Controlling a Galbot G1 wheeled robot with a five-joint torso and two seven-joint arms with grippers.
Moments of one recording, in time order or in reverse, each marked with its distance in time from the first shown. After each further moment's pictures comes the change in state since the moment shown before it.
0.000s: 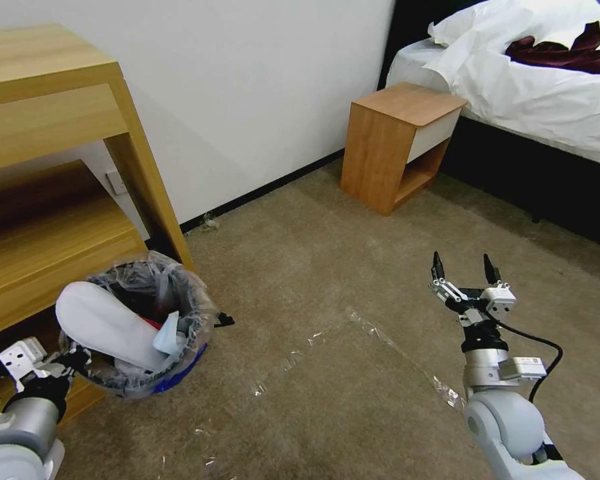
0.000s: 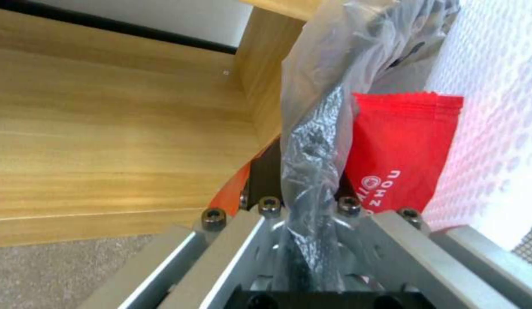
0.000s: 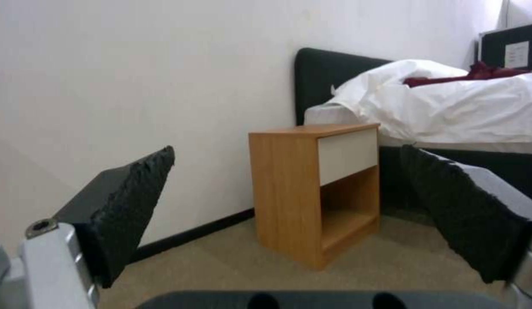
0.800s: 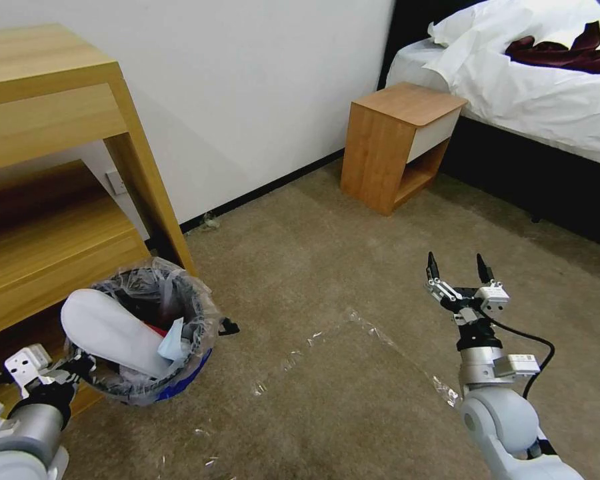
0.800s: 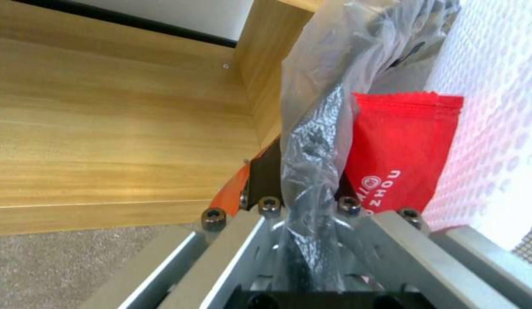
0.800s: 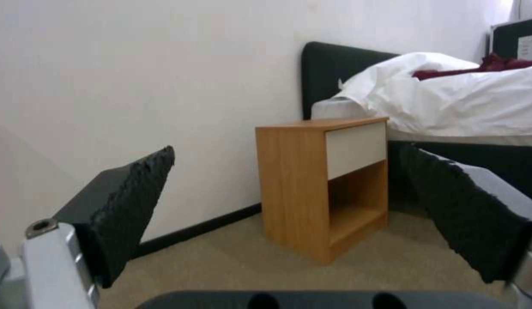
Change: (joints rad) left arm 0.000 -0.020 0.006 -0.009 0.003 0.006 -0.004; right arm 0.015 -0.003 -0.018 -0.032 0.009 0.010 -0.018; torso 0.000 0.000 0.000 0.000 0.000
